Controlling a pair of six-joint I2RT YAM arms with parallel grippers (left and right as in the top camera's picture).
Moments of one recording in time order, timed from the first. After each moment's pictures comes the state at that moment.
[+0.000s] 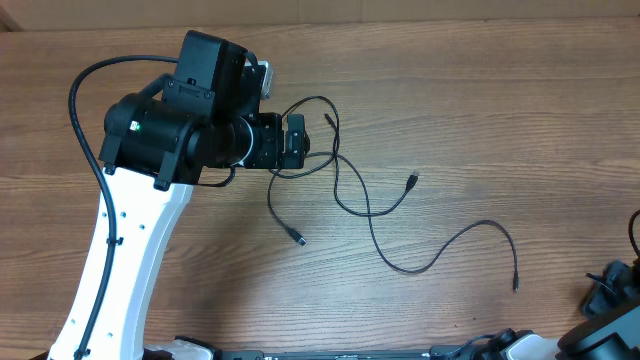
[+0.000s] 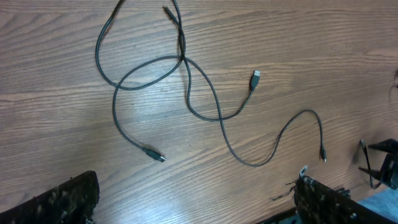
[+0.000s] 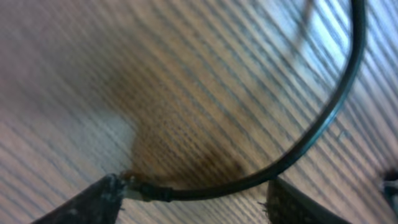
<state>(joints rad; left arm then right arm) -0.34 1.52 1.87 -1.41 0.23 -0.32 -1.02 1.52 0.79 -0.78 0.16 1.23</state>
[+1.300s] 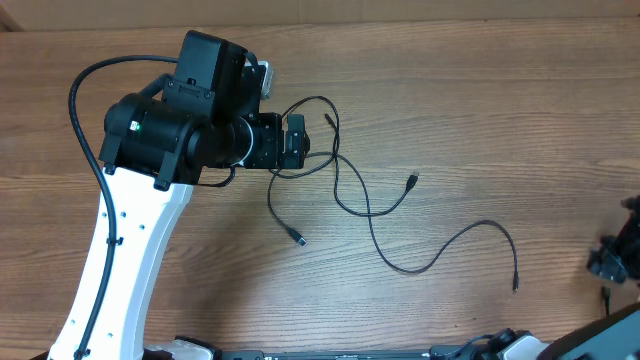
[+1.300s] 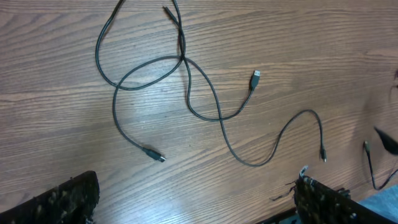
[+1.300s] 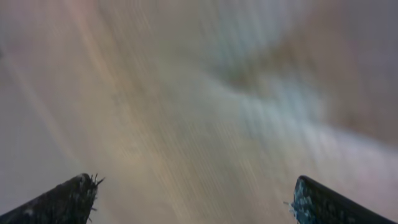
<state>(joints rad) -0.34 1.52 1.87 -1.41 0.23 -0.32 -0.99 1.38 0.80 -0.53 -0.32 1.12</state>
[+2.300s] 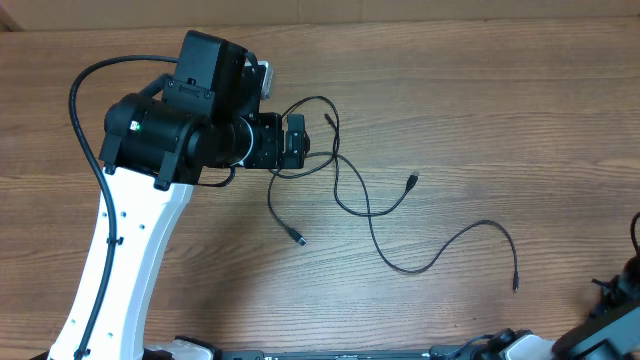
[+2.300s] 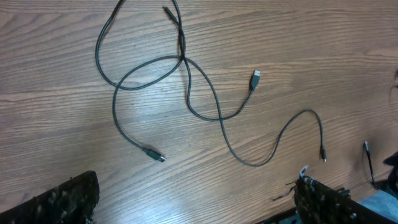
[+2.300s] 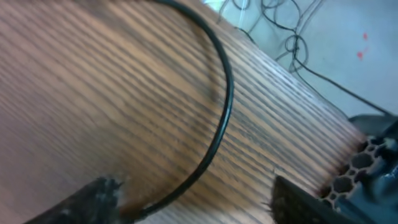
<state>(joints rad) -0.34 1.52 1.87 -1.41 0.23 -0.32 -0.99 1.50 0.80 -0.88 0.44 1.48</state>
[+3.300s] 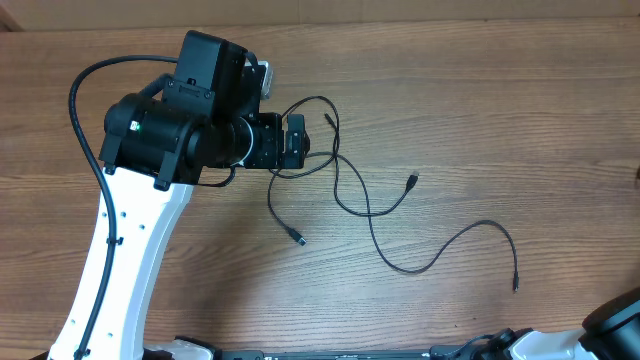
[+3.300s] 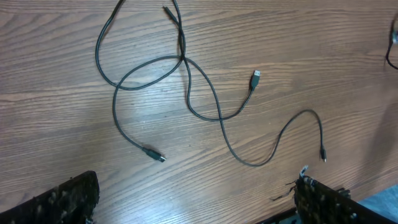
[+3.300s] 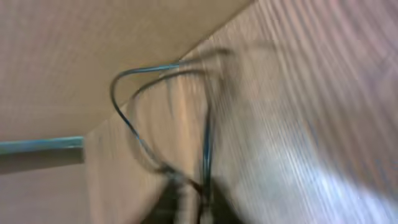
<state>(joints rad) -0.34 1.52 1.87 -1.41 0.23 -0.32 -0.99 1.66 1.04 -0.10 0.01 1.09</state>
